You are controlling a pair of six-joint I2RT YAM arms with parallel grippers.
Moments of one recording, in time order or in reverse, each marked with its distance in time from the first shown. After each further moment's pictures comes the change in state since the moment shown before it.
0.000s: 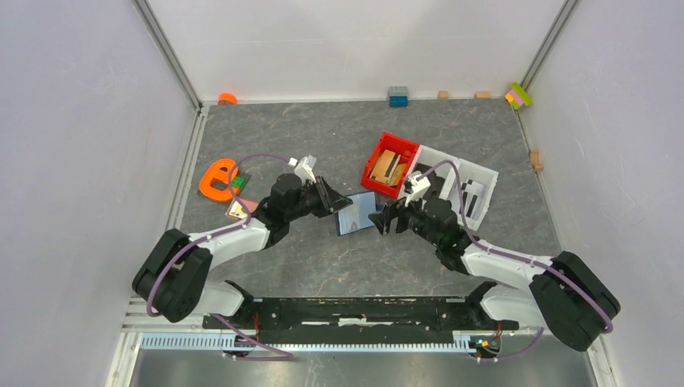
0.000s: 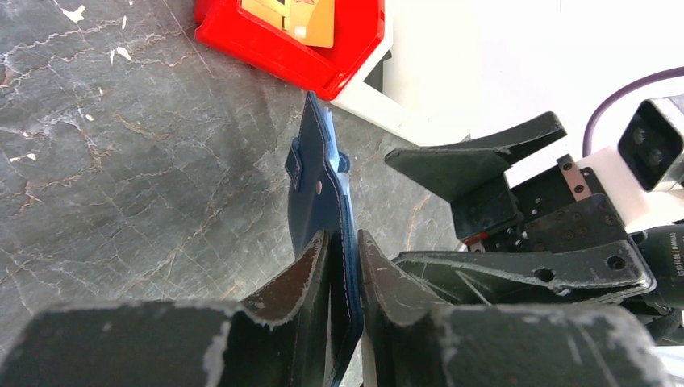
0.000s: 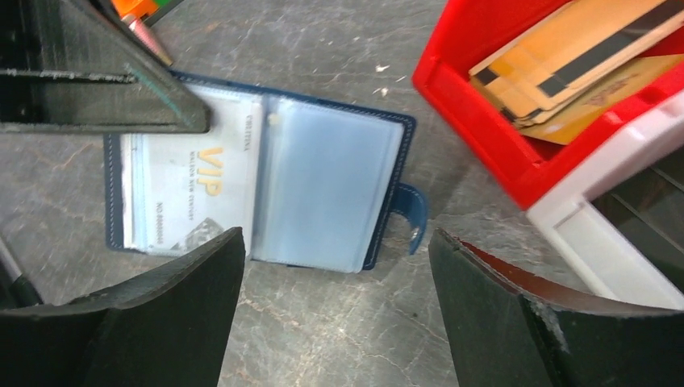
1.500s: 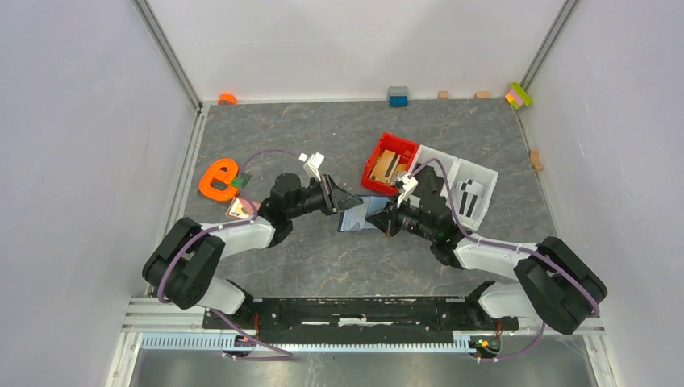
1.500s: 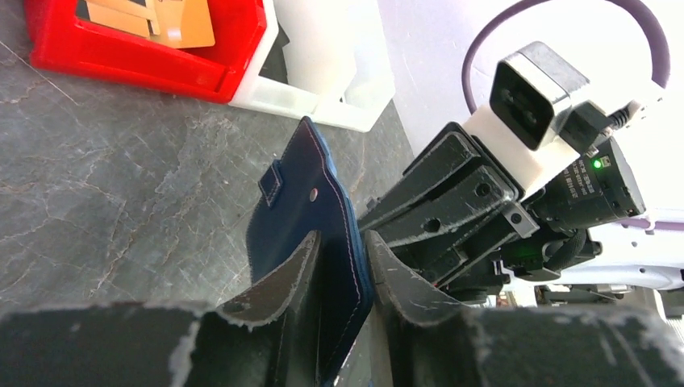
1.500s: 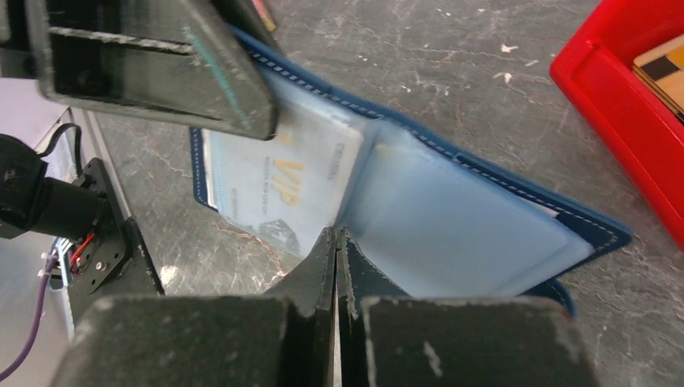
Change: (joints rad) left arm 0.008 0.092 -0.011 0.285 0.208 -0.031; right arm -0.011 0.135 0.030 0.123 -0.290 0.074
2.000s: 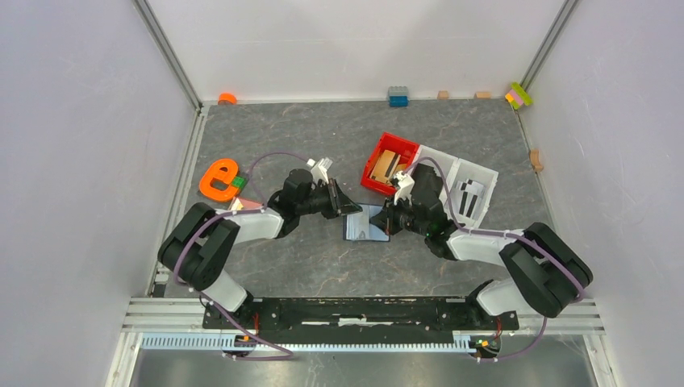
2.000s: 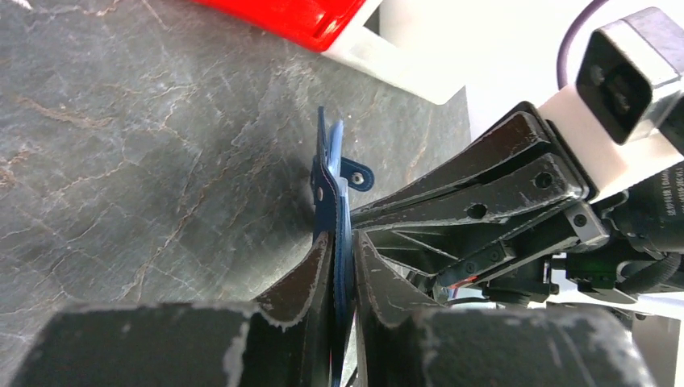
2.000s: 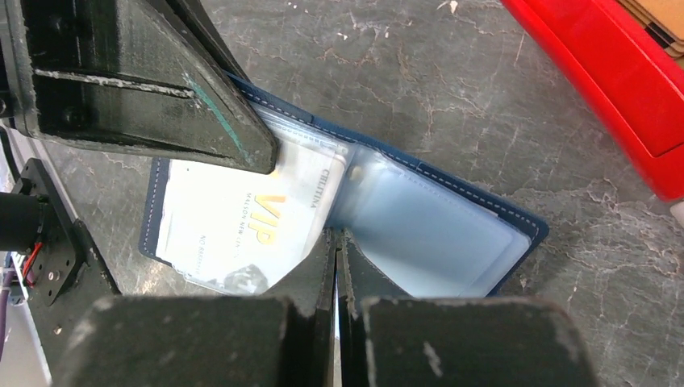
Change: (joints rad) left arm 0.000 0.125 0.081 -0.197 -0.001 0.037; right arm -0.028 0.112 0.061 -0.125 0.032 0.009
